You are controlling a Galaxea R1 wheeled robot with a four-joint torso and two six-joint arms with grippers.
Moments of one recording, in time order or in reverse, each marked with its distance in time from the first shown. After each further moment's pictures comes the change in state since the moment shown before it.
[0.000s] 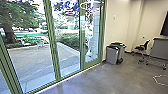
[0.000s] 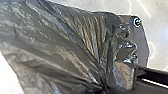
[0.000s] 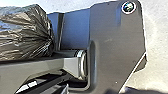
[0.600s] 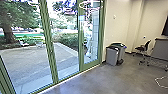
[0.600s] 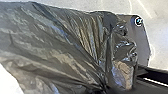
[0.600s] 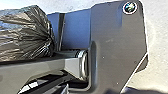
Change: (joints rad) left arm 0.000 0.000 0.000 0.000 0.000 0.000; right arm 0.001 0.002 0.000 0.000 0.001 0.000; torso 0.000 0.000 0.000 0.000
